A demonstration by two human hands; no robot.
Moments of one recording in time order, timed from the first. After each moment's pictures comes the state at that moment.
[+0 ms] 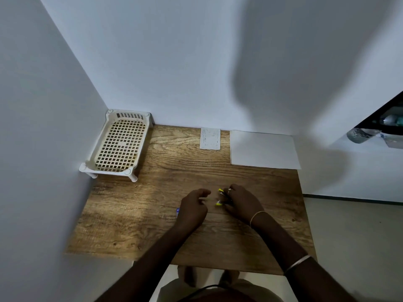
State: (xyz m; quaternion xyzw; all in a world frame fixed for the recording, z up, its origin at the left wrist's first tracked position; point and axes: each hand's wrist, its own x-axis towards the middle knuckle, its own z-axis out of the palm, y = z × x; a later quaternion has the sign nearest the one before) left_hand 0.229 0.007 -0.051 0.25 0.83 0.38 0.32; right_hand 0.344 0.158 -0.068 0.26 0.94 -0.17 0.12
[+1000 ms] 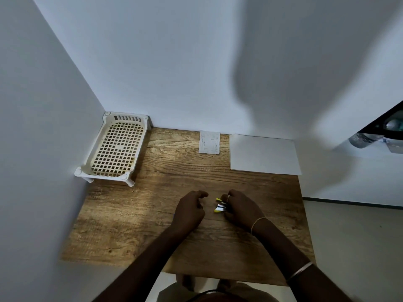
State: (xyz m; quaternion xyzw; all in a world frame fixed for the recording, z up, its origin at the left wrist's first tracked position) left_hand 0.214 0.015 -0.053 0.33 0.83 0.33 0.30; right_hand 0.344 0.167 -0.076 0.24 0.95 -0.17 0.13
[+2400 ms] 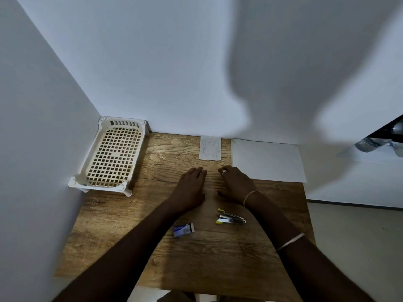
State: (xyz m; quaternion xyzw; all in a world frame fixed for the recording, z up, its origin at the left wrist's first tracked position) left_hand 0.132 0.078 -0.075 0.55 0.81 0.08 0.20; right_hand 0.262 0.224 -0.055 0.25 0.95 -0.14 0.15
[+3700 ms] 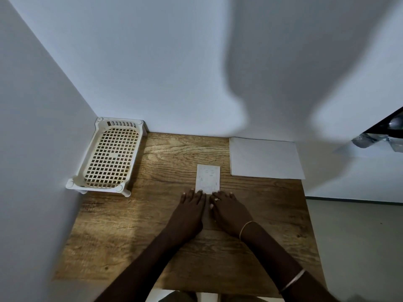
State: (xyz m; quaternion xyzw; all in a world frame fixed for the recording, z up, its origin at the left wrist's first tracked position) left_hand 0.181 0.027 -0.099 0.57 0.80 0.02 0.19; right_hand 0.301 0.153 -0.073 0.24 0.94 -0.19 0.16
